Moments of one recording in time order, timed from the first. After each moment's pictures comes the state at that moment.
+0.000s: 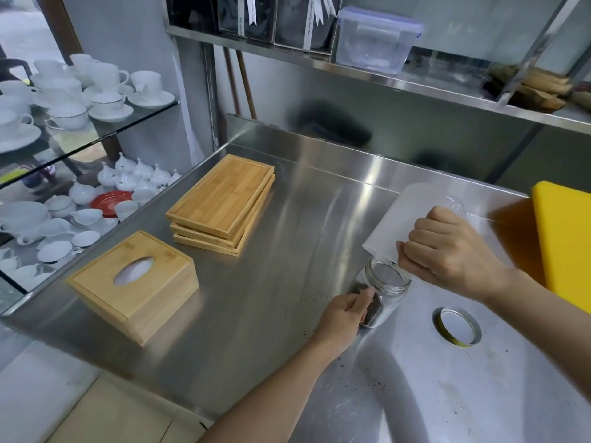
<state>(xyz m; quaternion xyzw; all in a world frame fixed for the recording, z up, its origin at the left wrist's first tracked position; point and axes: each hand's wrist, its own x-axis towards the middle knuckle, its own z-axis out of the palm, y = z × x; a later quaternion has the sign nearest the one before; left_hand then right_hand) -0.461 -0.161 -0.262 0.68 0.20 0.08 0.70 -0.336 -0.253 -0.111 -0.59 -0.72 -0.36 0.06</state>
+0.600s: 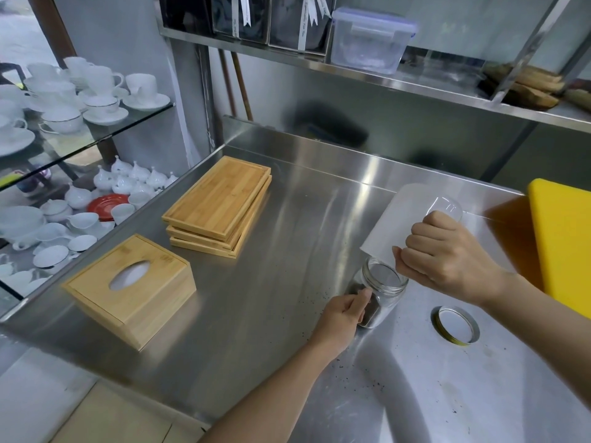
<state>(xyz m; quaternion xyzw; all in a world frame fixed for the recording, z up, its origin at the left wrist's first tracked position) -0.459 -0.160 -0.266 0.69 0.21 0.09 0.69 -0.338 -0.258 -0.115 -0.57 -0.73 -0.37 0.04</state>
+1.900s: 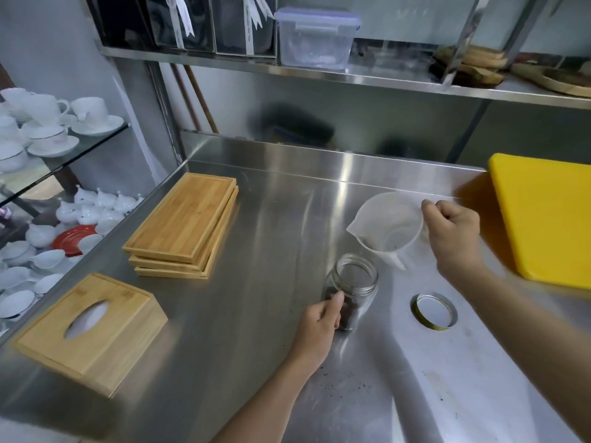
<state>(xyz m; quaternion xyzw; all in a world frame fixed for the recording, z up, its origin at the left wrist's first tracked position) -0.459 -0.161 -0.267 0.68 0.22 0.12 0.68 -0.308 -0.280 -0.135 -0.79 -0.17 -0.11 0.58</state>
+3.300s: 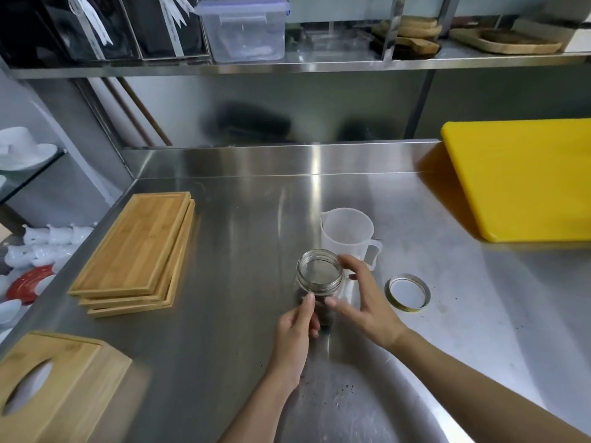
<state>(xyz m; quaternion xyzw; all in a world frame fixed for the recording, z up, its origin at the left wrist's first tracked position) -0.452 -0.173 -0.255 0.61 0.25 0.14 0.74 -0.366 -0.293 -0.240 -0.78 -0.35 0.08 0.52</state>
